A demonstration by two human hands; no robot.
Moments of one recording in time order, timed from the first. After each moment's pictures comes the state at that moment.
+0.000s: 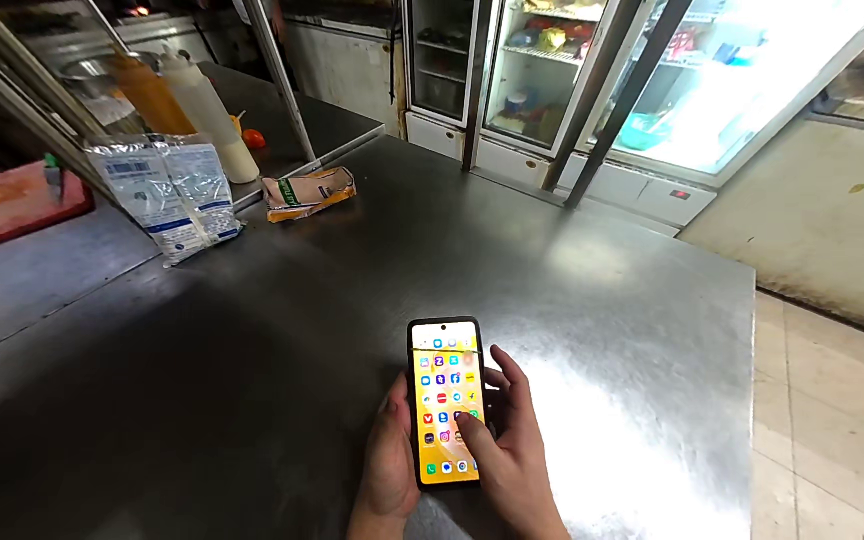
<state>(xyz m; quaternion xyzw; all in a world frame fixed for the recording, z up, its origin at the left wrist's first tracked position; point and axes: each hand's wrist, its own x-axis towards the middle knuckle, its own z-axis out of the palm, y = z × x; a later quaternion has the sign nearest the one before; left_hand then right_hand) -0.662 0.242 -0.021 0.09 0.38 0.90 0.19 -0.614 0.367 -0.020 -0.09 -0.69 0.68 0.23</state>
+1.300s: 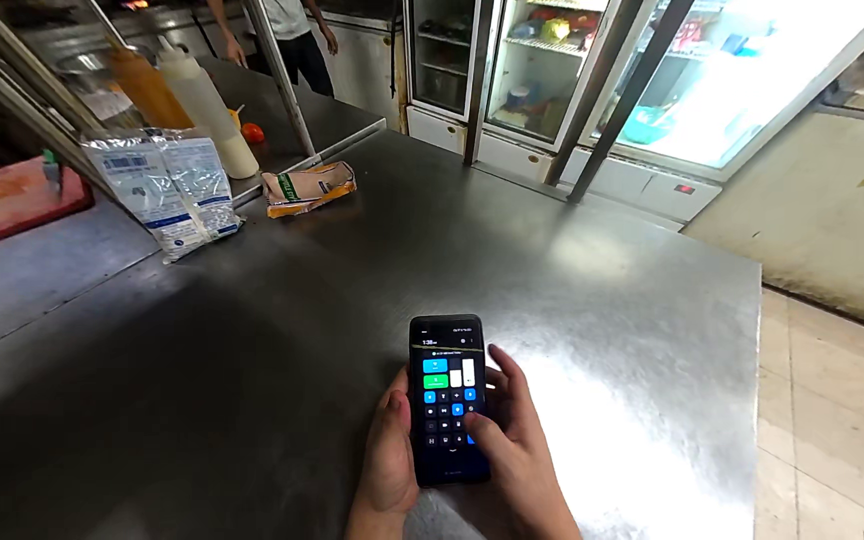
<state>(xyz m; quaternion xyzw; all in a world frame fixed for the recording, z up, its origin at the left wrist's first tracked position) -0.664 0.239 -0.025 0.09 0.38 0.90 0.20 -0.612 0.373 -0.019 -0.09 -0.63 0.75 0.16</state>
